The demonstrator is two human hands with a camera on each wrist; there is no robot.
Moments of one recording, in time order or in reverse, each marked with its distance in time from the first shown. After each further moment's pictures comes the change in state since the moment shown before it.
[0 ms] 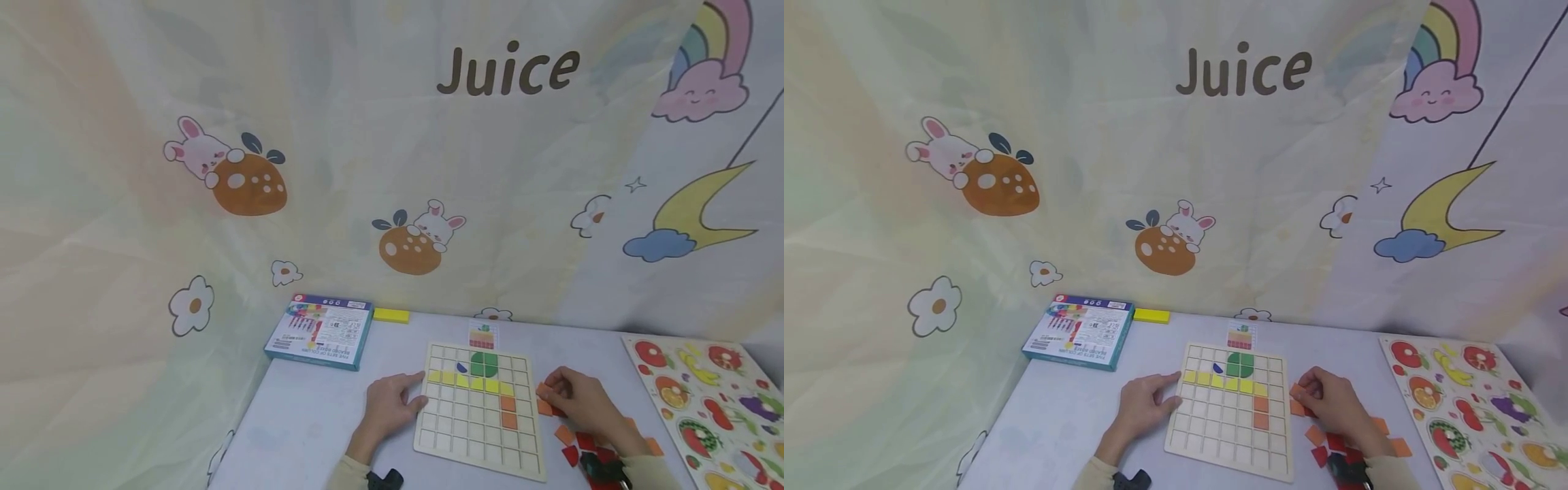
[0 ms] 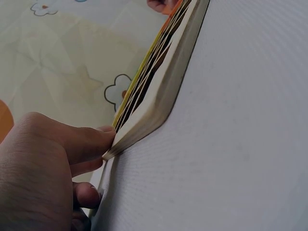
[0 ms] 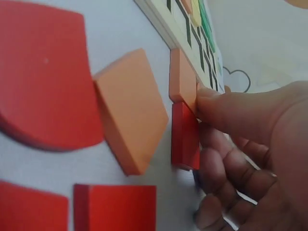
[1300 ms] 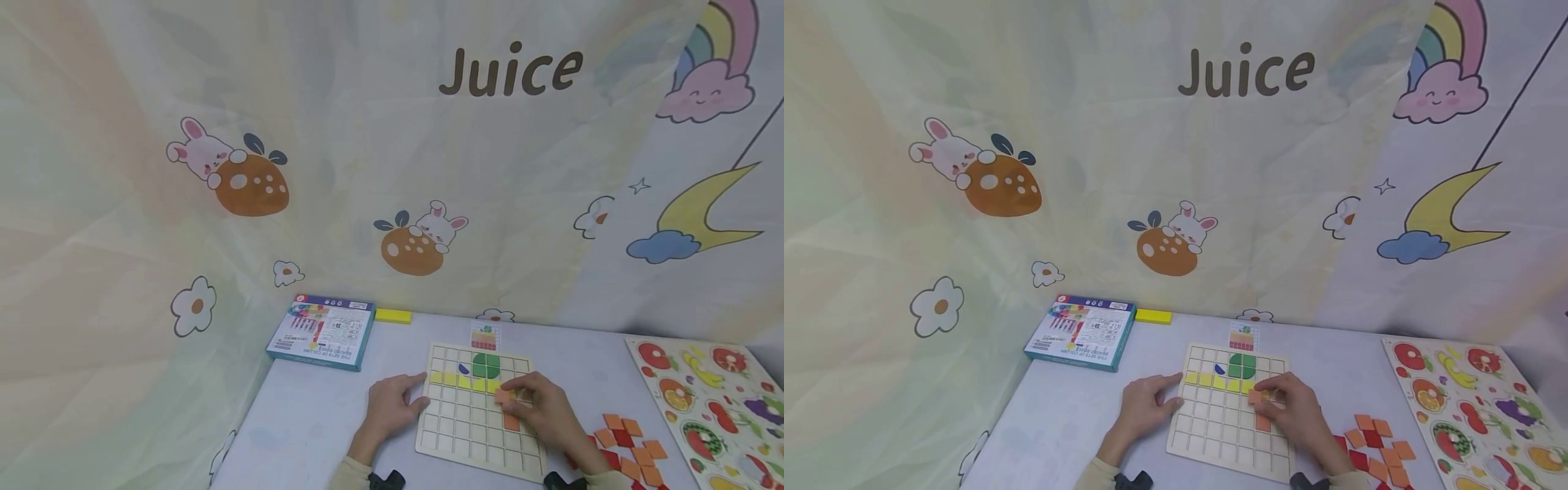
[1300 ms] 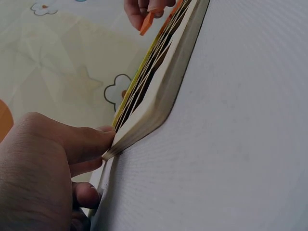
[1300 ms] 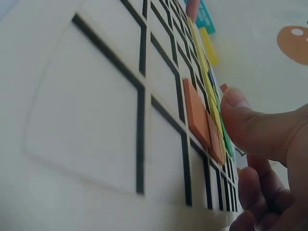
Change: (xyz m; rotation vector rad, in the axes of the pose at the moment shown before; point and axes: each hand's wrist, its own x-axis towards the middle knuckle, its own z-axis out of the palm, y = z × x) left_hand 0.000 -0.002 0.003 0.025 0.014 -0.001; right_hand -0.012 -0.046 0.052 0.127 0.104 -0.101
